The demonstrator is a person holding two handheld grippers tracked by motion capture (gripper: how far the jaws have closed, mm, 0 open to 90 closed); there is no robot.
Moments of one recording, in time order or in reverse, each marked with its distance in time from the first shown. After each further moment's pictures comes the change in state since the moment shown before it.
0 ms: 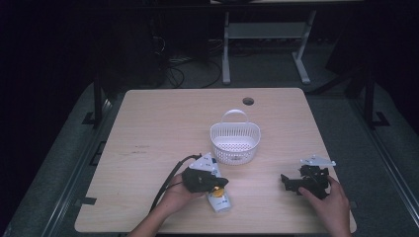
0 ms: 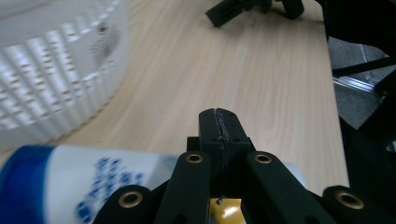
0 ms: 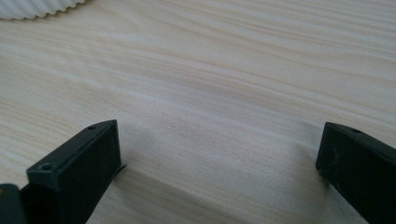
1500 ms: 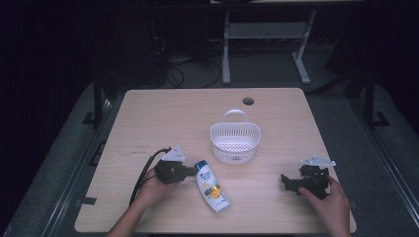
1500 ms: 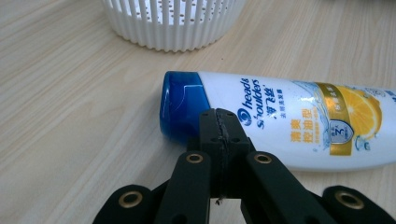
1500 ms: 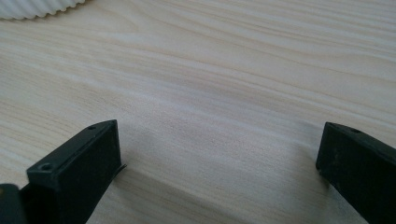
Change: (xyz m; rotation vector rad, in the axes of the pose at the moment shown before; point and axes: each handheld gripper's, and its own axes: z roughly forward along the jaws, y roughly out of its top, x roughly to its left) left arm 0.053 -0.049 -0.055 0.025 0.205 -0.107; right arm 0.000 0.000 0.000 0.000 0.000 0.000
